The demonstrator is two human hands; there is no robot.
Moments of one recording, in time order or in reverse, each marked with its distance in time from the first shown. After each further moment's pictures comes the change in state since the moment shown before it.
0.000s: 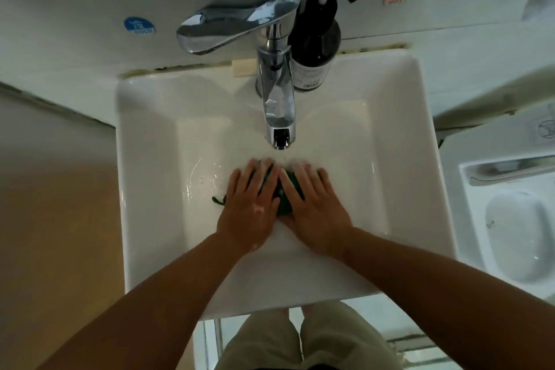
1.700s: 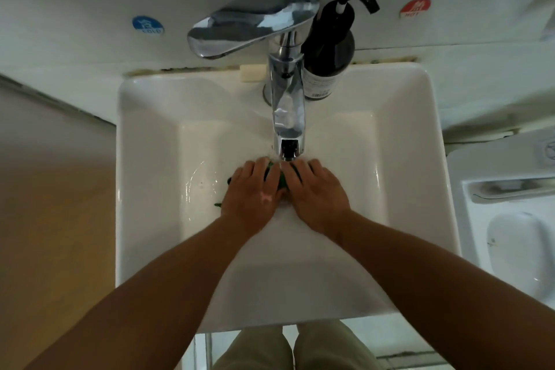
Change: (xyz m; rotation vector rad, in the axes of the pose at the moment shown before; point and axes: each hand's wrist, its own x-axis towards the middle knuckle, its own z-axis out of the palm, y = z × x) left_hand 0.043 -0.009 0.006 0.107 0.218 0.038; right_hand 0.050 0.021 -0.006 -0.095 0.317 -0.120
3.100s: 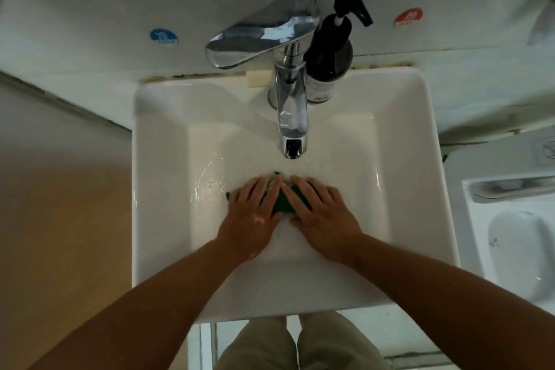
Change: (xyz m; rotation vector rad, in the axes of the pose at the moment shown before) left_hand -0.048 0.002 -0.016 -0.155 -0.160 -0.033; right_hand -0.047 -0.012 -0.013 0.040 -0.209 -0.034
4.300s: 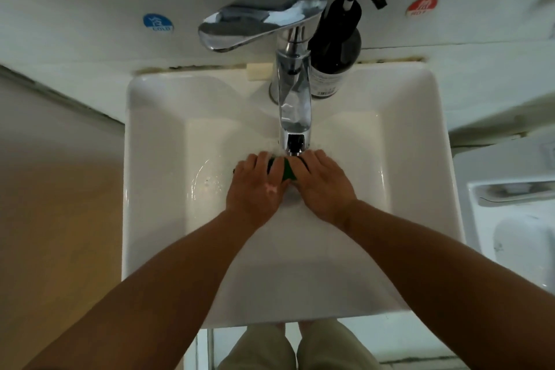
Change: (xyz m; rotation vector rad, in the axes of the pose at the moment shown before) left_hand 0.059 -0.003 0.005 0.154 0.142 -0.007; right_hand 0.060 0.027 0.001 0.059 0.180 0.035
